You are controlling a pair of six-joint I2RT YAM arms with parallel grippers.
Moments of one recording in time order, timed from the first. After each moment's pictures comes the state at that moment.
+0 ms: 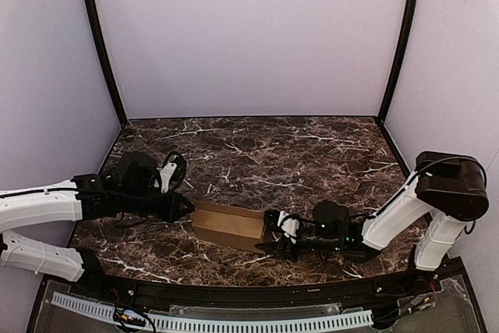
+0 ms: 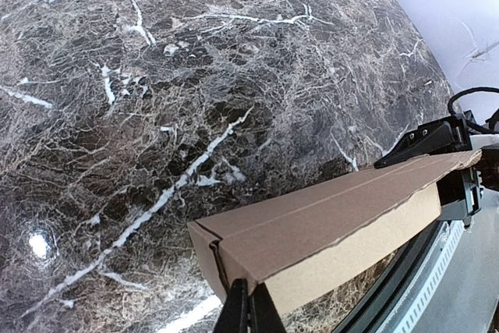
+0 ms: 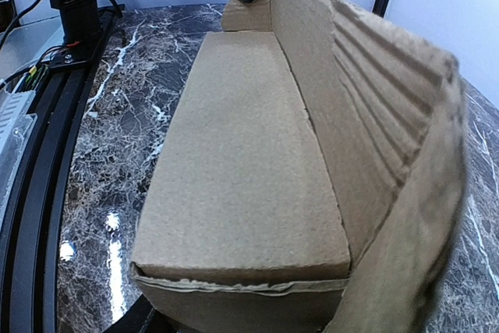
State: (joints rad) left arm -0.82 1.06 0.63 -0.34 0.13 -0.48; right arm 1.15 1.72 0.42 0.95 -0.13 -0.15
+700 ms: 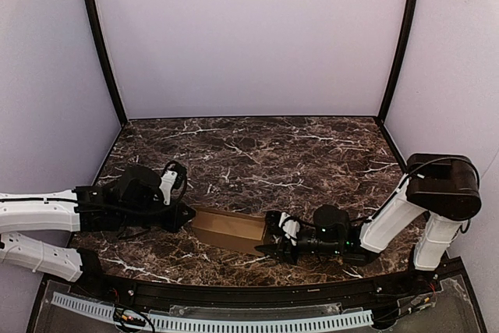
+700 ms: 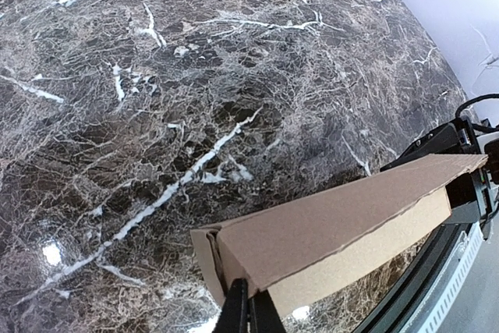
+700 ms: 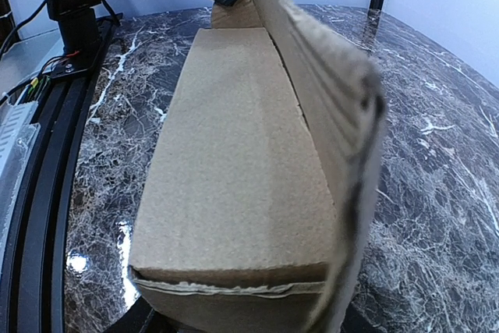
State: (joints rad) left arm -0.96 1.02 0.57 -0.28 -0.07 -0.56; right arm 1.16 1.78 0.40 1.05 -0.12 -0.08
